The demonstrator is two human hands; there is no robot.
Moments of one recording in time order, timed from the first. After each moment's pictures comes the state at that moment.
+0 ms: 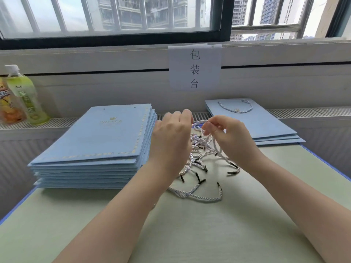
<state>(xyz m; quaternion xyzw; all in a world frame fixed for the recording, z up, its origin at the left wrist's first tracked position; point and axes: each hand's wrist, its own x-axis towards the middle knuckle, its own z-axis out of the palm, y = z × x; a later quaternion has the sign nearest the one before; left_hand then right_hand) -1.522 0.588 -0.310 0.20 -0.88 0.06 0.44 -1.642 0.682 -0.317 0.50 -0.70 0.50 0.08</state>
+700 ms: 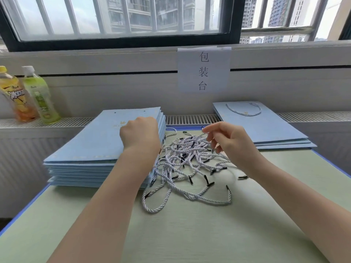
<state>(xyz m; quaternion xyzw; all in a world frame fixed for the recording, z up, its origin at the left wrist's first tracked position) -1.484 0.552 -0.278 0.47 -0.86 0.14 0.14 -1.627 0.676 -0.320 0.48 -0.65 0.59 -0.11</state>
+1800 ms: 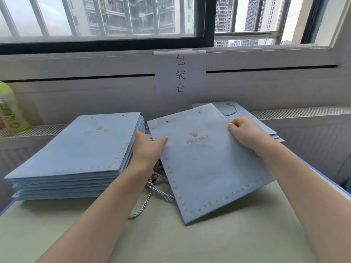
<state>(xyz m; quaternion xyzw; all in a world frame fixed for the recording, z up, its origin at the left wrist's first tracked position) -1.524 0.570 -0.317 0.36 -0.67 -0.56 0.33 -1.703 0.717 -0.295 0.30 -0.89 0.35 -0.04</state>
